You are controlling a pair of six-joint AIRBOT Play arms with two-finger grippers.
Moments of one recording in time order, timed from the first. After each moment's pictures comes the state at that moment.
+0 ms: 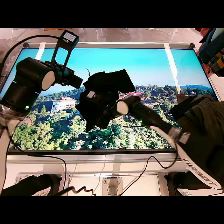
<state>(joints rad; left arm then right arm) -0.47 -1.25 1.57 1.97 -1.17 -1.56 0.77 -1.56 1.38 -1.30 0.90 1.07</state>
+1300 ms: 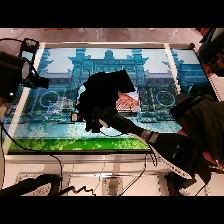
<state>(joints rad) -0.19 -1.31 1.57 2.06 -1.36 -1.61 0.88 -1.77 1.46 -1.58 0.67 0.90</state>
